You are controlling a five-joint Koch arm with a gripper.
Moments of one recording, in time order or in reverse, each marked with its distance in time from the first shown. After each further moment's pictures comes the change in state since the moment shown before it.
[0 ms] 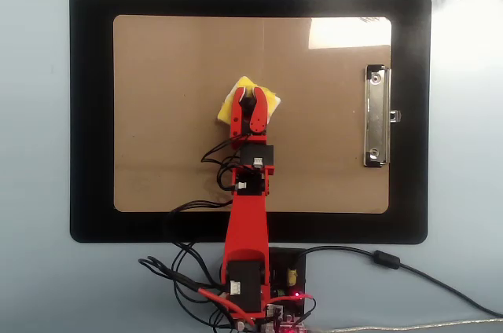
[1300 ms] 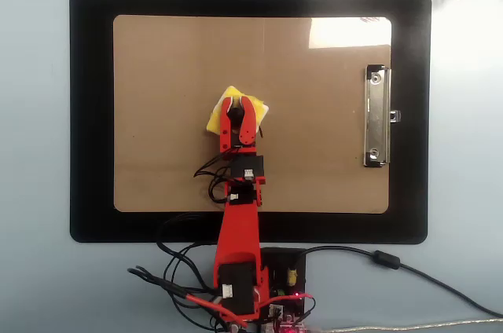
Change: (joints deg) arm -2.0 0.9 7.1 -11.8 -4.7
